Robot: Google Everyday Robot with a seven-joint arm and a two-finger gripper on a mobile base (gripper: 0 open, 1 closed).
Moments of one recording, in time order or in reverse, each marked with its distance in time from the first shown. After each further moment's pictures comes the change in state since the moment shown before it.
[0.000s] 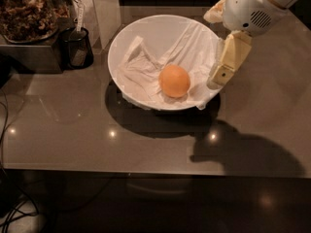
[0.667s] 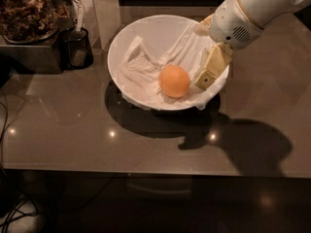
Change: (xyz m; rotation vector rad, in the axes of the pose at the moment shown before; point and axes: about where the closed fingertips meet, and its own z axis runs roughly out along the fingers) arm -0.003 -0.010 0.042 -0.046 -0.127 0.076
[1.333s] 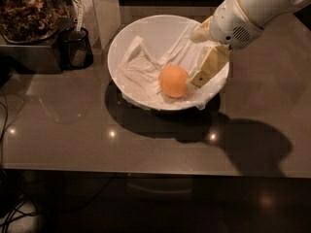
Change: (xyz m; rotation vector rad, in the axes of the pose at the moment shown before) arm 0.000 0.000 0.000 0.000 0.000 0.000
